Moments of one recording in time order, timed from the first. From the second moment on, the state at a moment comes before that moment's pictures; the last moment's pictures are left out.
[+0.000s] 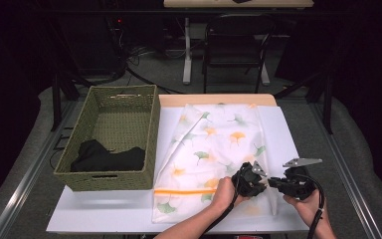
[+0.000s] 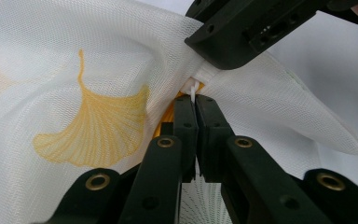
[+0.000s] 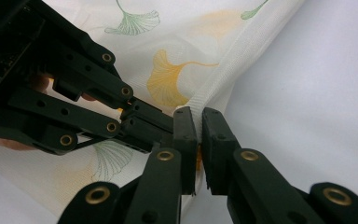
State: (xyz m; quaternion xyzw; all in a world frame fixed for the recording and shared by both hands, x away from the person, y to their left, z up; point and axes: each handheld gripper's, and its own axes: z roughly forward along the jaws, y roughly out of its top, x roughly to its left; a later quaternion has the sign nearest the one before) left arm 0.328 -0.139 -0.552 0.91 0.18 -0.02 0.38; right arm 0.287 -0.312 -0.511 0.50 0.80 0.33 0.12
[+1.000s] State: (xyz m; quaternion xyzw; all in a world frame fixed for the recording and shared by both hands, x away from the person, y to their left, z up) left arm 0.326 -0.141 -0.551 0.90 0.23 -0.02 0.36; right arm 0.289 -0.314 -0.513 0.51 0.79 0.31 0.10
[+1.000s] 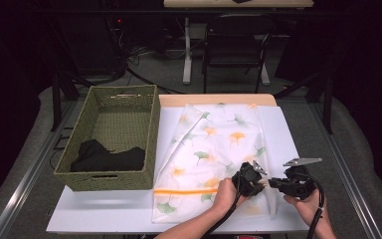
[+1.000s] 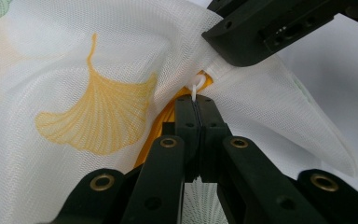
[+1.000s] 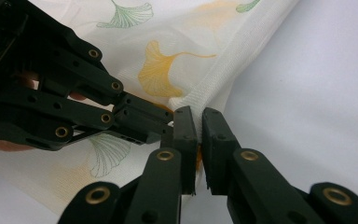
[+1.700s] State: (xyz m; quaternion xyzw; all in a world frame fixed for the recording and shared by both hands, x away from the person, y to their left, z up) left arm 0.329 -0.137 -0.549 0.90 0.25 -0.03 0.35; right arm 0.290 -0.316 -0.512 0.52 0.79 0.31 0.10
